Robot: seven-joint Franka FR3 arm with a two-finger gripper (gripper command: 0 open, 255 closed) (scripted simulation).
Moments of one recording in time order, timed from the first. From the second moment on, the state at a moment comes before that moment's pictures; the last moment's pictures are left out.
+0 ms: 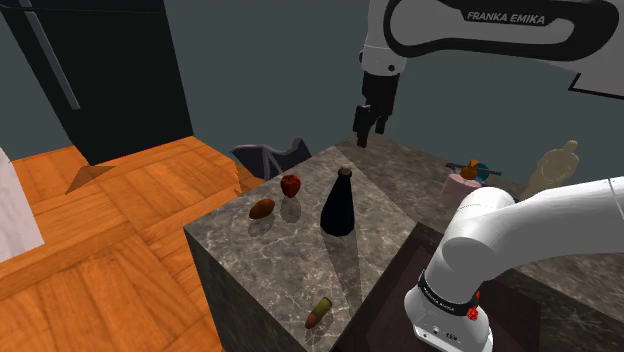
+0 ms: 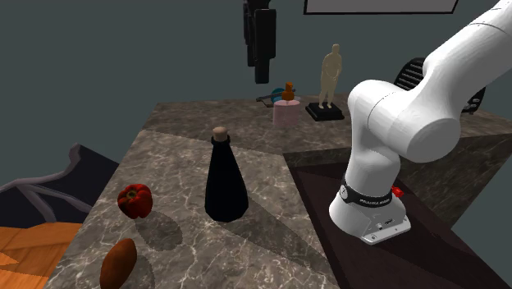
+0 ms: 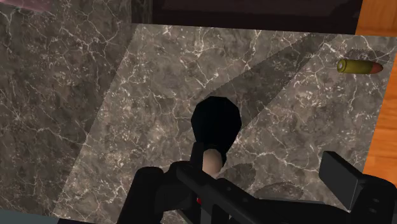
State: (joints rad) arm -0.02 -0.82 0.01 -2.38 -0.05 1.55 -0.03
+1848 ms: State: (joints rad) arm 0.05 -0.60 -0.22 -2.68 -0.08 2.19 -0.37
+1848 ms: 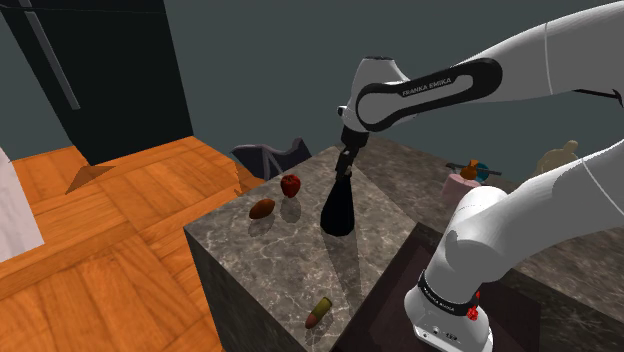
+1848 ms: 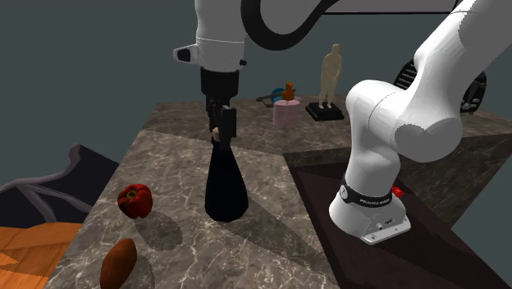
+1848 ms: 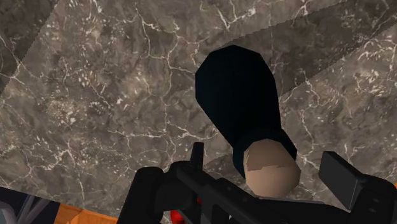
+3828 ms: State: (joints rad) arm 0.05 -0.66 -0.19 -2.46 -0.06 1.91 -0.35
